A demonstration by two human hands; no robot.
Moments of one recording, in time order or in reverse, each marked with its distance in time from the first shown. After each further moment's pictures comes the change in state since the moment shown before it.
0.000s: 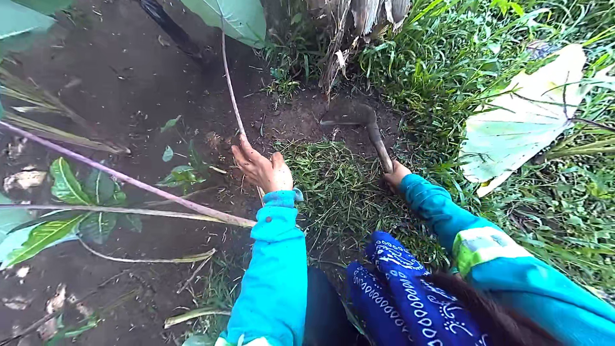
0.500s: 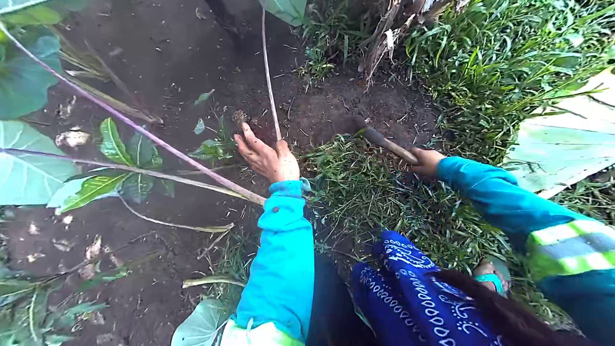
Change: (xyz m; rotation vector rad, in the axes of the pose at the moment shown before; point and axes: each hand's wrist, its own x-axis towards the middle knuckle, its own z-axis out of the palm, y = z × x) left_hand 0.011 -0.024 -0.031 -0.057 0.125 -0.038; right_hand 0.013 -0.043 -0.028 -0.656 -0.114 -0.401
